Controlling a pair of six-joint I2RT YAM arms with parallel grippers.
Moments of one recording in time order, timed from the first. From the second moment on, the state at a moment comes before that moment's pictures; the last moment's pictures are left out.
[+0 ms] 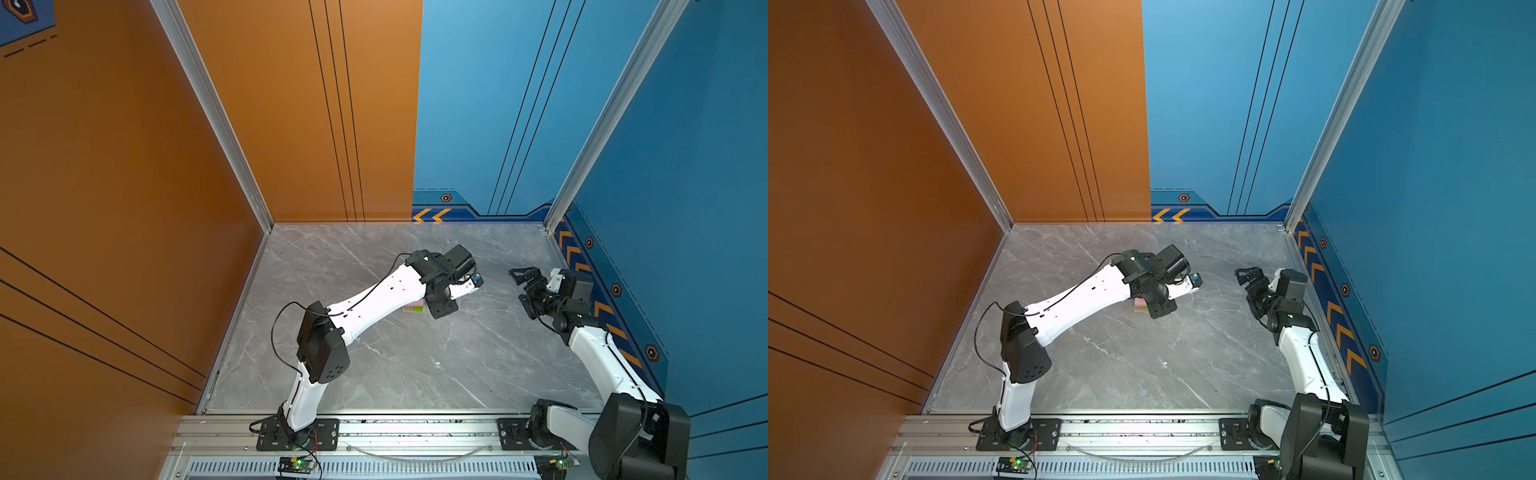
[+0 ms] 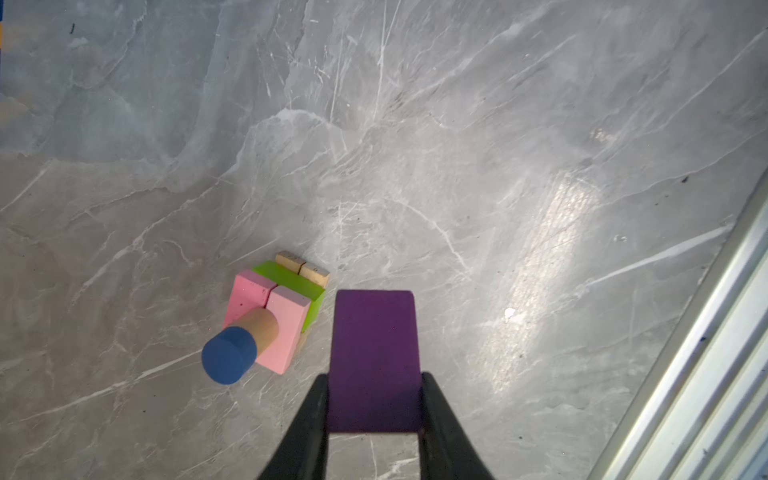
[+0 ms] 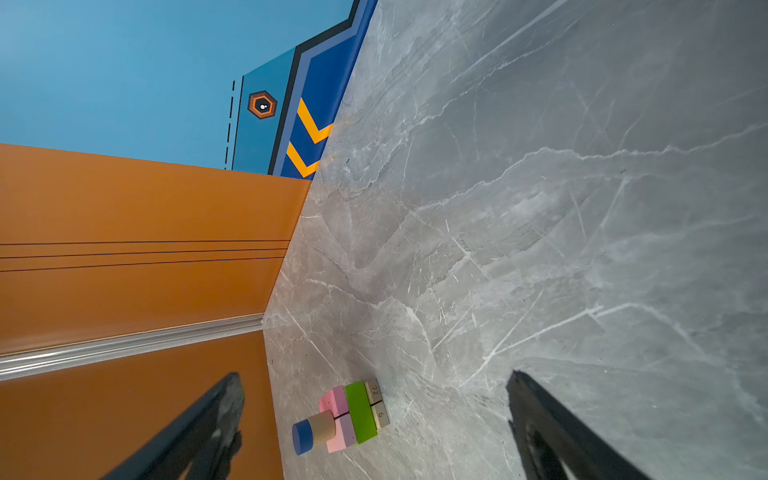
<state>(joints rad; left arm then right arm) -0.93 2.03 2.02 -1.20 -0.07 0.32 -0.20 1.15 0.67 -0.11 -0.48 0.97</state>
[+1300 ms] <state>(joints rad) -0.70 2.07 2.11 -1.34 0.09 0.62 -0.09 1.20 0.79 -0.21 -0.42 0.94</state>
